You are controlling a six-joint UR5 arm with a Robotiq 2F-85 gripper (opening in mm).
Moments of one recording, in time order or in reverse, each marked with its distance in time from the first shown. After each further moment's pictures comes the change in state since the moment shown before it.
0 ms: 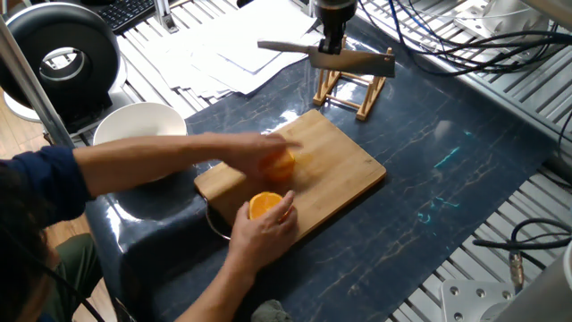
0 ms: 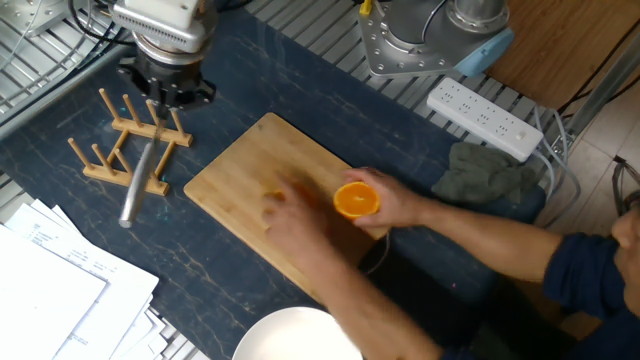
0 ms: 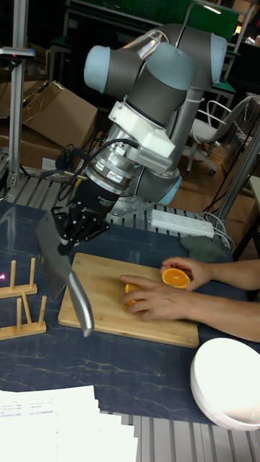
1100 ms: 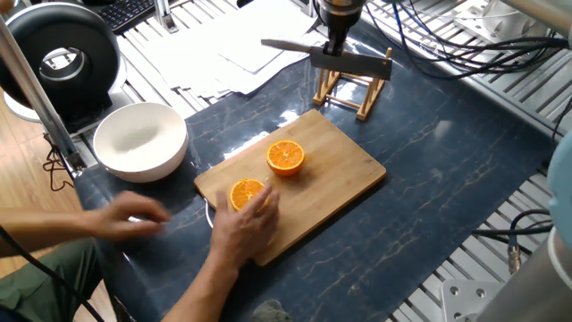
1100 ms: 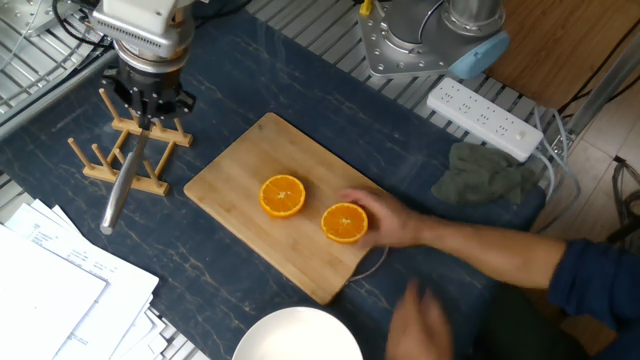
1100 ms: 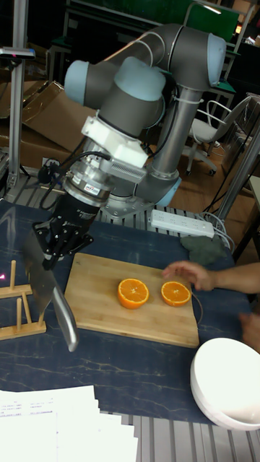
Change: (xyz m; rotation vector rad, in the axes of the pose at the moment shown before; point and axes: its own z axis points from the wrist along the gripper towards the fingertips) arm -0.001 -0.013 0.043 -0.033 -0.067 0.010
